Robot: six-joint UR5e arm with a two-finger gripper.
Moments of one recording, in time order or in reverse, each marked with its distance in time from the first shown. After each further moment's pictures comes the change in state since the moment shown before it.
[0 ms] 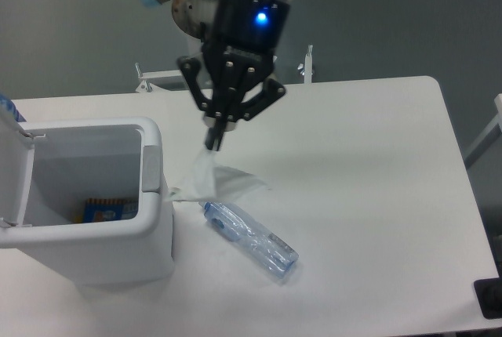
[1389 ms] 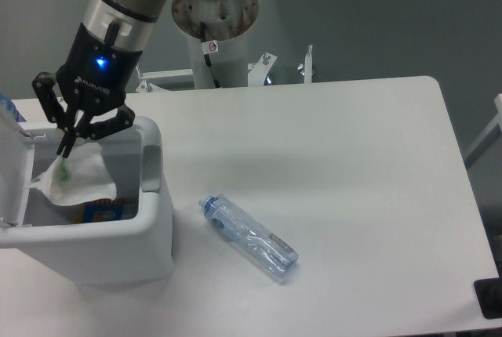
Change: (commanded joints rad) arm -0.220 -0.011 -0.133 0.015 0.006 0.018
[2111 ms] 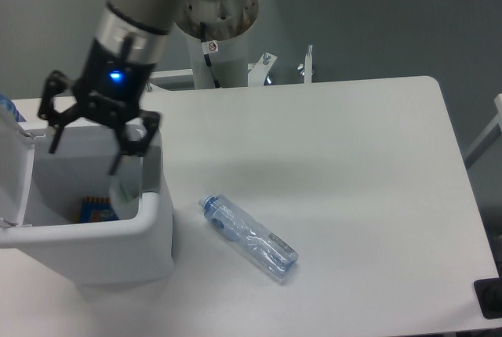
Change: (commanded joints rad) arm 0.191 -0.018 0.086 -0.002 0.021 0.020
